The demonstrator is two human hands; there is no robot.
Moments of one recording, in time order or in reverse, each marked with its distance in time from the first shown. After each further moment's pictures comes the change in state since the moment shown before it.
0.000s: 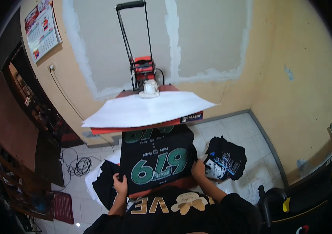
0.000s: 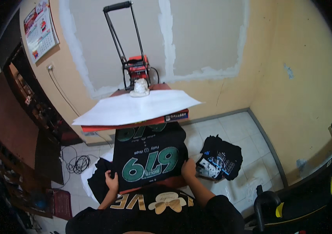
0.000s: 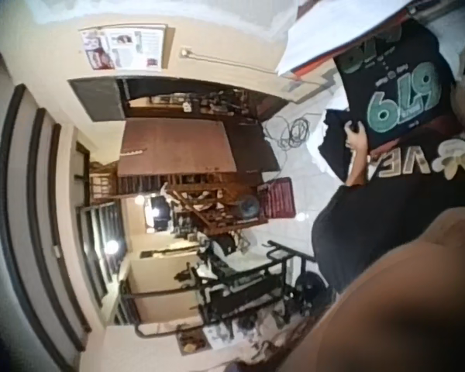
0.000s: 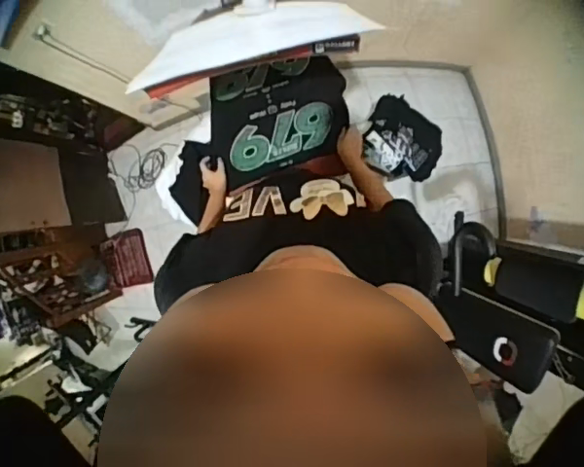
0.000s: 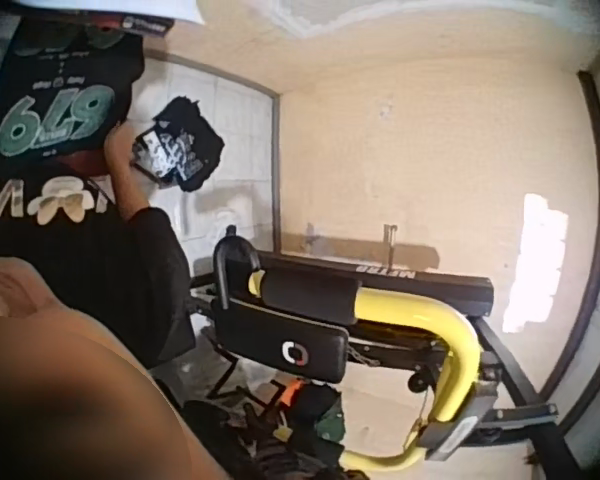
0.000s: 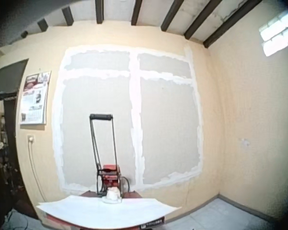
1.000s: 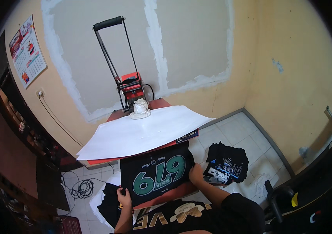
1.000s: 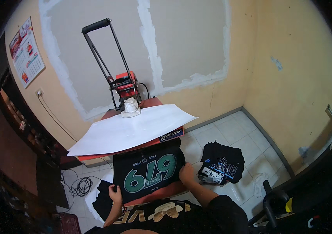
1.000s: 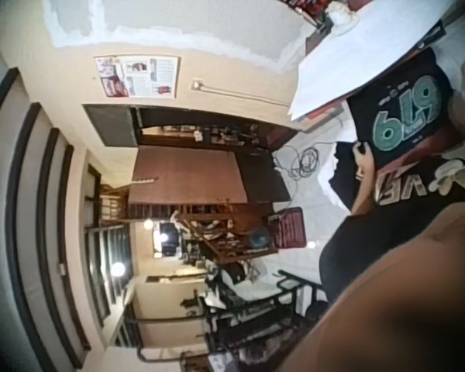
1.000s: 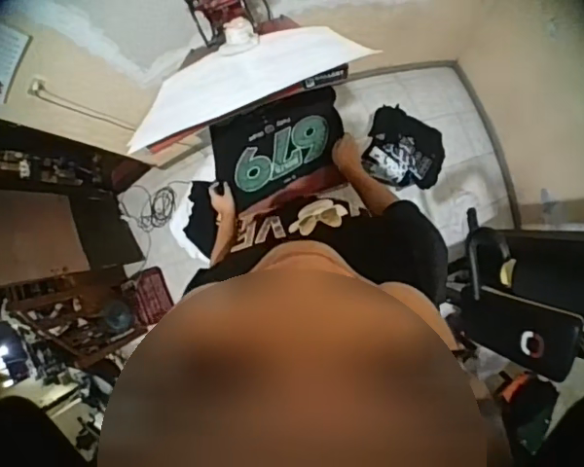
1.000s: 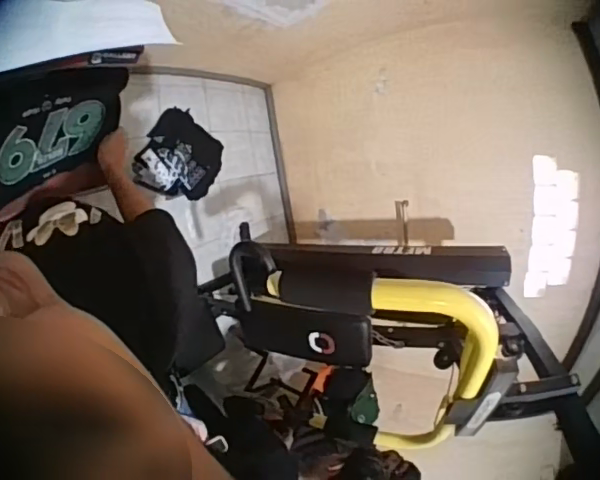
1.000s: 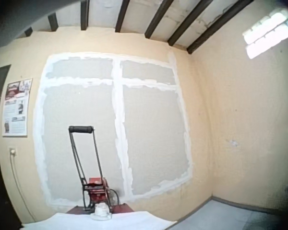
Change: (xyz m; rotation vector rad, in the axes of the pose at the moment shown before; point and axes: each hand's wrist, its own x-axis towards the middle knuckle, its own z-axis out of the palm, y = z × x) left_hand 0.048 -0.008 0.039 -0.101 -0.057 0.000; right_hand 0.039 -0.020 0.027 0.042 0.165 -0.162
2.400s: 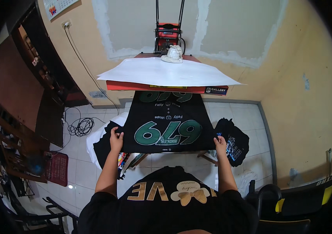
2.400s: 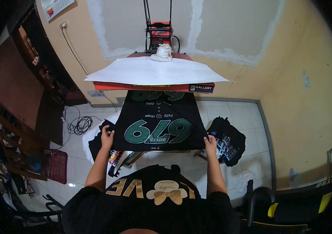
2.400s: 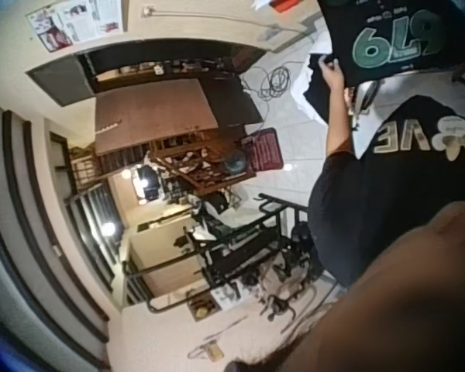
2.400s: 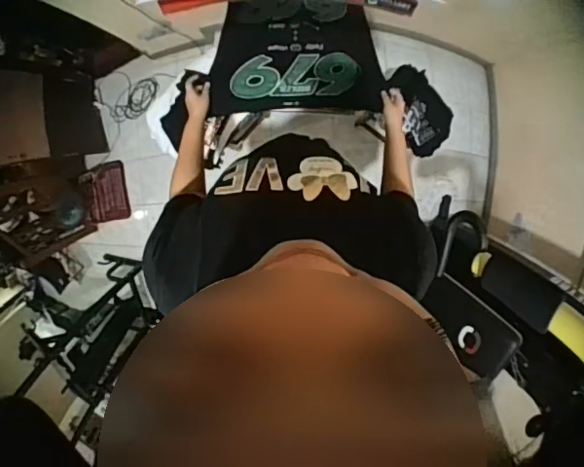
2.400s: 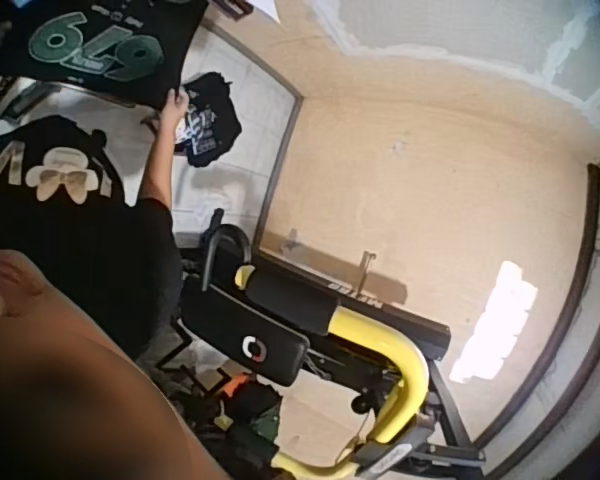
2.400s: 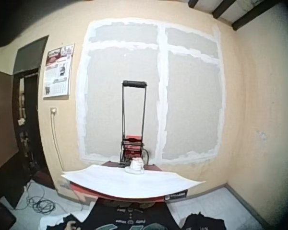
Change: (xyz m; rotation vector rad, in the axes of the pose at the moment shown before) left_hand 0.014 0.020 -0.062 0.060 -0.158 -0.082; right_hand -0.010 0.064 -0.088 0.882 -0.179 0.157
